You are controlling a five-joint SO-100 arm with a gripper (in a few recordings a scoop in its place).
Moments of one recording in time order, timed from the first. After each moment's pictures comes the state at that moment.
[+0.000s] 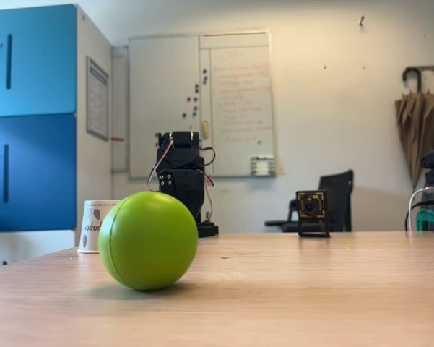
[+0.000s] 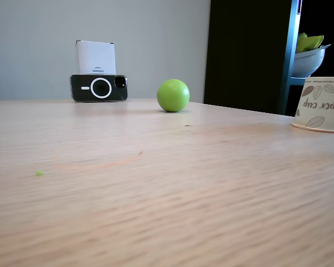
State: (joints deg) arm -1.9 190.5 178.6 79.2 84.0
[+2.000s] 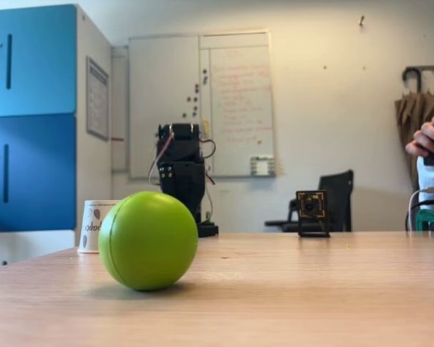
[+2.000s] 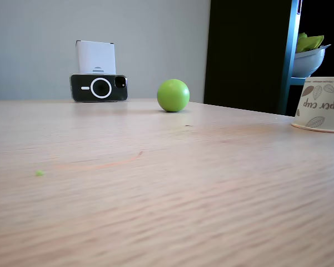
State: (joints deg) arm -2.8 172.8 161.5 78.6 84.8
